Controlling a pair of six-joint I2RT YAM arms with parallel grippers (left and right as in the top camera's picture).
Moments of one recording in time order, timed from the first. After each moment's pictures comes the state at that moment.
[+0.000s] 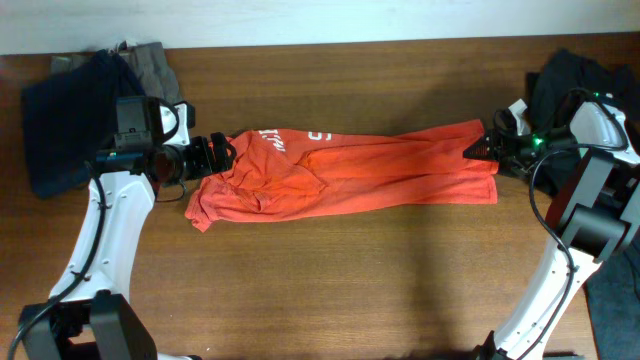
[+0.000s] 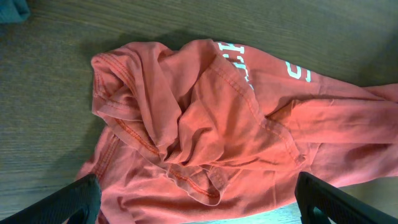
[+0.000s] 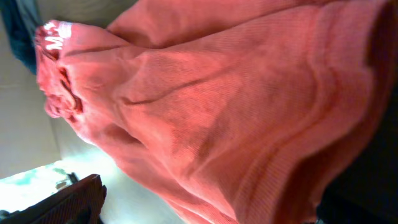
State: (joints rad) left arm 0.07 1.61 1.23 -0.67 0.34 -0.16; right arm -0.45 2.43 1.89 -1.32 -0.79 -0.51
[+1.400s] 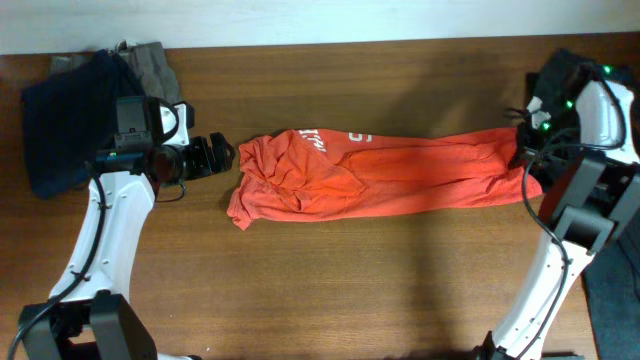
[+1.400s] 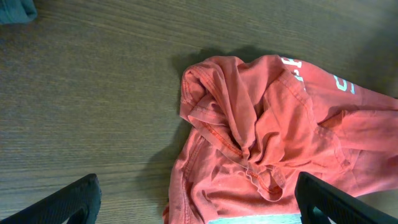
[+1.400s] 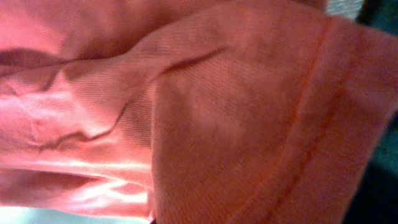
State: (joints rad) left arm 0.07 1.61 1.23 -0.67 0.32 -0.16; right arm -0.40 2.50 2.23 -1.51 -0.20 -0.21
